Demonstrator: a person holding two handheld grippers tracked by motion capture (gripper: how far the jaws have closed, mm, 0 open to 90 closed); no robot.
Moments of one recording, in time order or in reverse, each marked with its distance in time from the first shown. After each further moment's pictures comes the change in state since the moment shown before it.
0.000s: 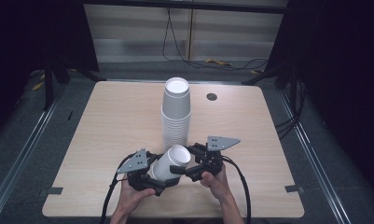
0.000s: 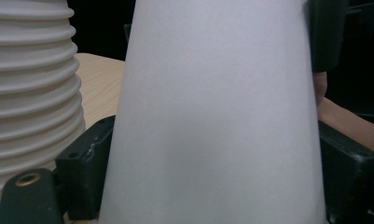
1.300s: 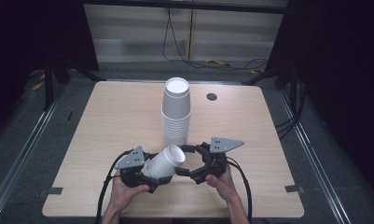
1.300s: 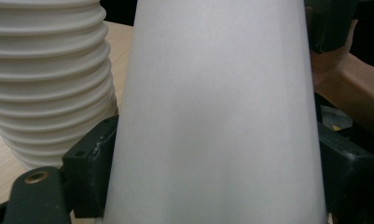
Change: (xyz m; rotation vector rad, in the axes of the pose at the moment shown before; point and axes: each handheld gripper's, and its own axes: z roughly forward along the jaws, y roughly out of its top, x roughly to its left) left arm 0.010 0.004 -0.014 0.148 0.052 0.011; right arm 0.002 -0.002 -0.012 0.075 -0.108 -0.040
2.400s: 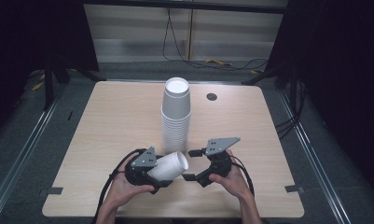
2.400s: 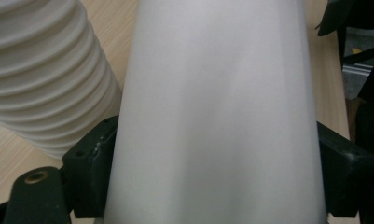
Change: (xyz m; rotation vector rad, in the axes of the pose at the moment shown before) left arm 0.000 0.015 0.014 0.310 0.010 0.123; right arm -0.002 0.005 -0.009 0.346 -0.066 -0.076
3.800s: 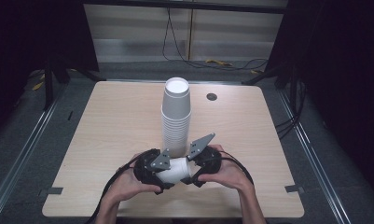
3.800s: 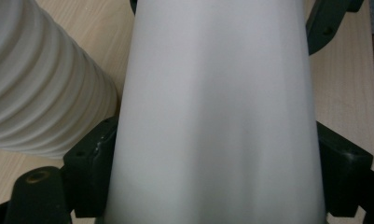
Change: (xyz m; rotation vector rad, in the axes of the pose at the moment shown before) left arm -0.004 0.023 0.020 0.247 -0.016 0.156; right arm -0.005 0.018 0.027 0.366 0.034 -0.133
